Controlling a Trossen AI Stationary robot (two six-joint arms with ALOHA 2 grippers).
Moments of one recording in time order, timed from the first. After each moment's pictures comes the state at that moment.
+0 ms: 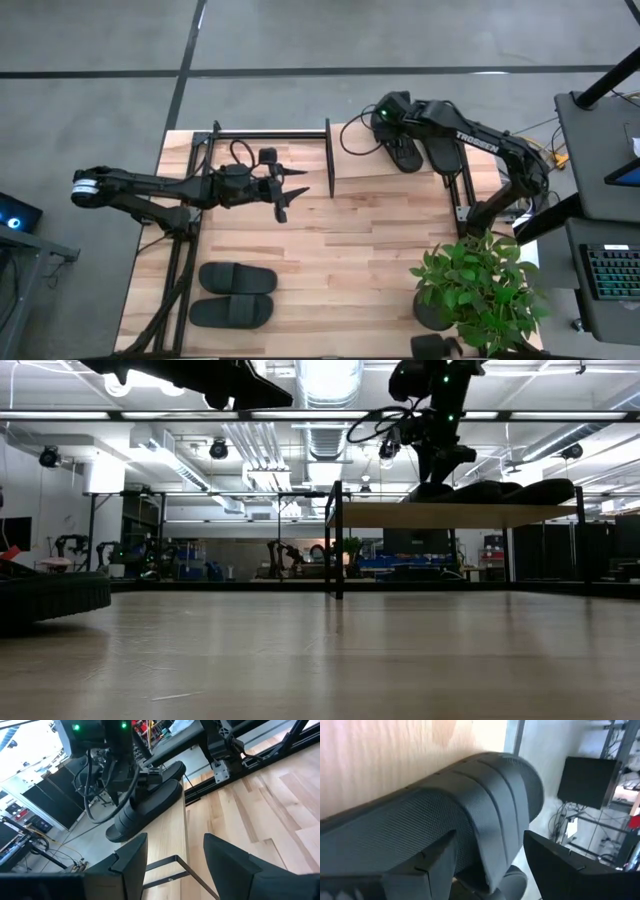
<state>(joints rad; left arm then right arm) 0.04 1.13 0.76 0.24 -0.27 0.58 -0.57 1.56 1.47 -1.01 0.47 -0.86</state>
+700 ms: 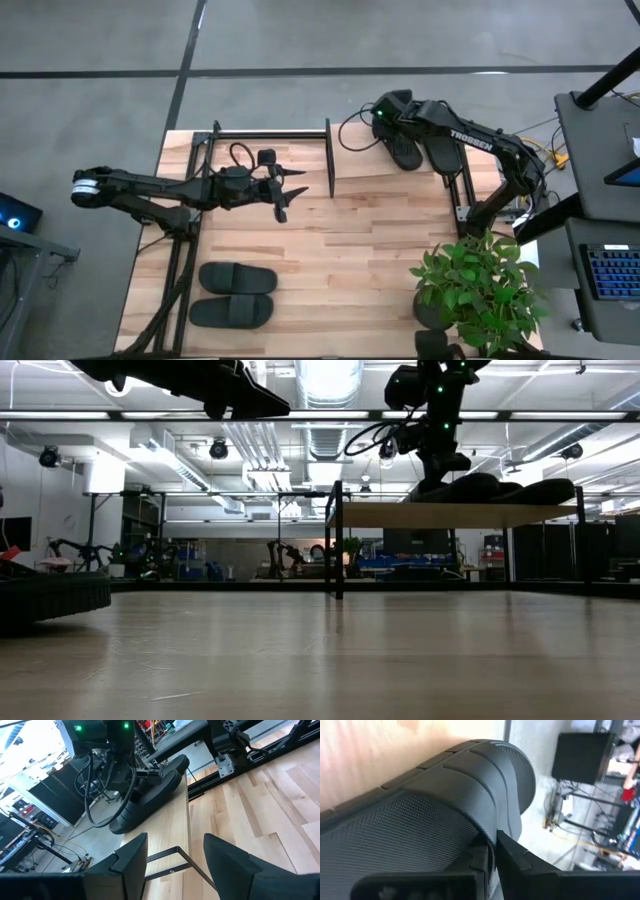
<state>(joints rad) 0.04 1.12 0.73 0.28 -0.30 0.58 -0.58 1.59 1.47 -1.00 0.58 -0.77</state>
